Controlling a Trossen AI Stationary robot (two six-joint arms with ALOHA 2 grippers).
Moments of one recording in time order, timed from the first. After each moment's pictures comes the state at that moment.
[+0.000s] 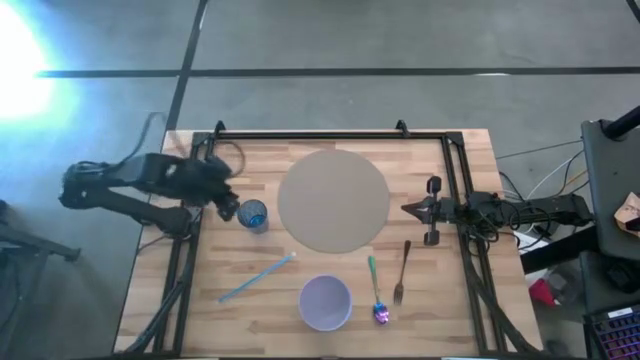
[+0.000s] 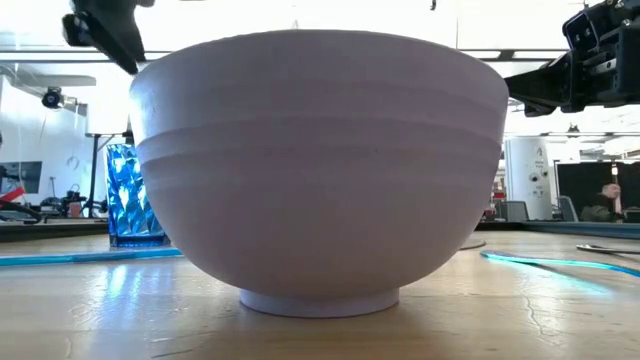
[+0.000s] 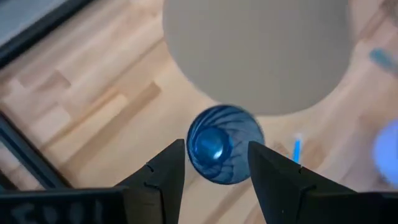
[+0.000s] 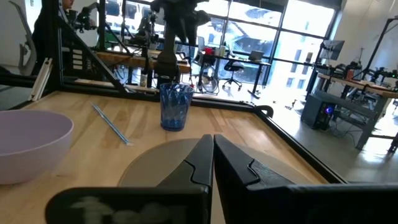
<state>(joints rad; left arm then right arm) -0.02 0.95 1.17 -1.30 -0.30 -0.76 0.08 0.17 0.01 0.18 0.18 -0.13</state>
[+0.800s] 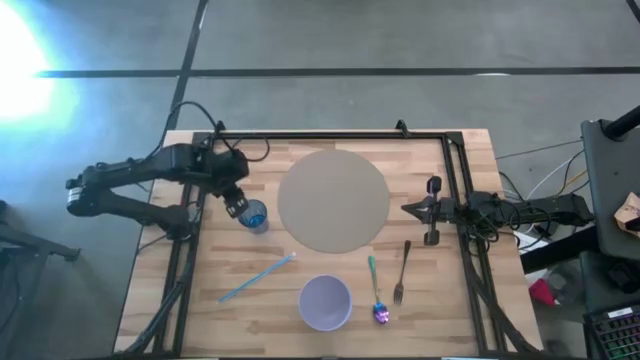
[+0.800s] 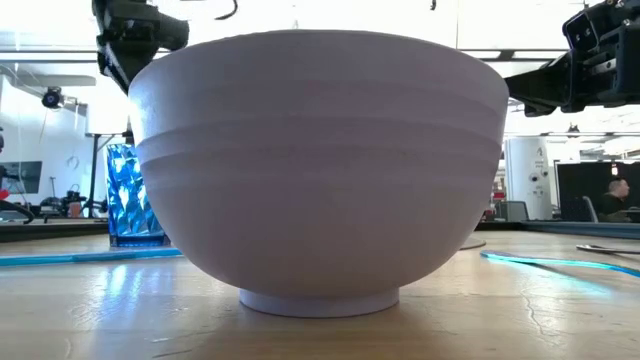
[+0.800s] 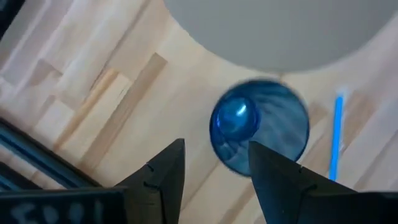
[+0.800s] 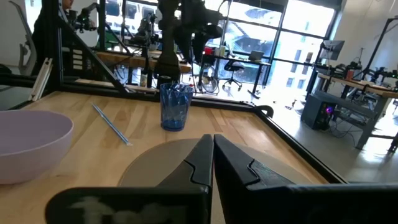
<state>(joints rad) 0.23 1.07 1.12 -1.29 -0.10 -0.36 0.08 0.17 0.01 0.18 0.18 -0.13</state>
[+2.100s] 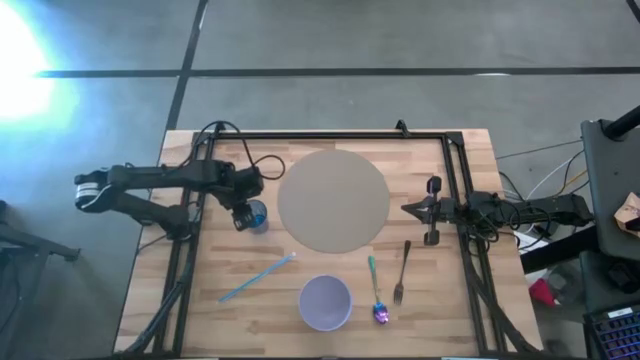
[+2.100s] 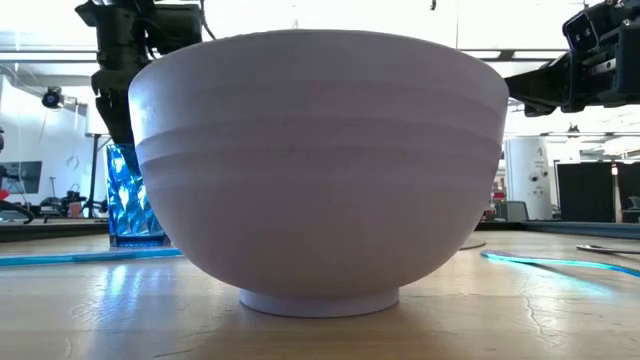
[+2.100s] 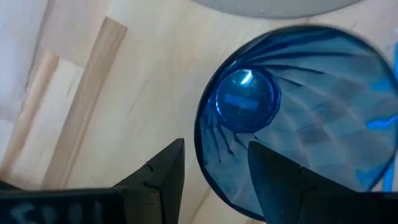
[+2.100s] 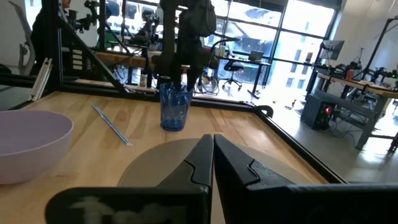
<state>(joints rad) 0.23 1.17 0.86 -1.07 -0.04 -0.25 0.08 0.17 0.01 0.18 0.18 -0.13</state>
